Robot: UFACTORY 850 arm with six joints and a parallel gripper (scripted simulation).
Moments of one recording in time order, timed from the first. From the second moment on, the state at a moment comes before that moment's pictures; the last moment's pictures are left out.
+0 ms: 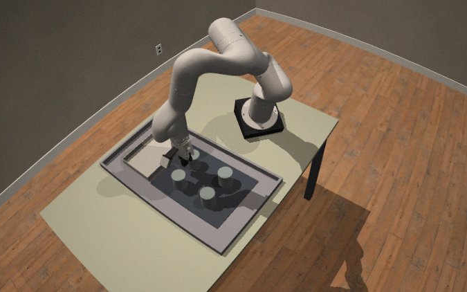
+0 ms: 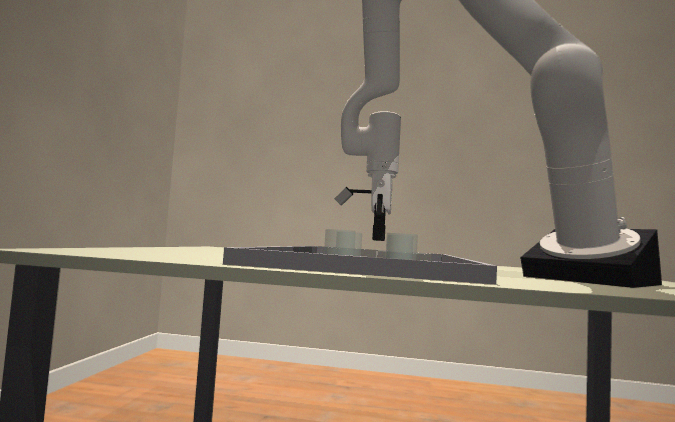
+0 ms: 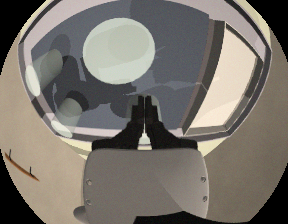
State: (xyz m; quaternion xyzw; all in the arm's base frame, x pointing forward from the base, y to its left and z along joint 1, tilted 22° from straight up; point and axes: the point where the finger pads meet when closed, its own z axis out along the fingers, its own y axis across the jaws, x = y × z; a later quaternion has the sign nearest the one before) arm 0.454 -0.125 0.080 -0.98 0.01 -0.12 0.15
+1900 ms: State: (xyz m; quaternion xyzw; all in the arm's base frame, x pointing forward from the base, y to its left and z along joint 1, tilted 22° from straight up) arm 0.447 -0.124 0.079 -0.98 0.01 -0.12 0.15
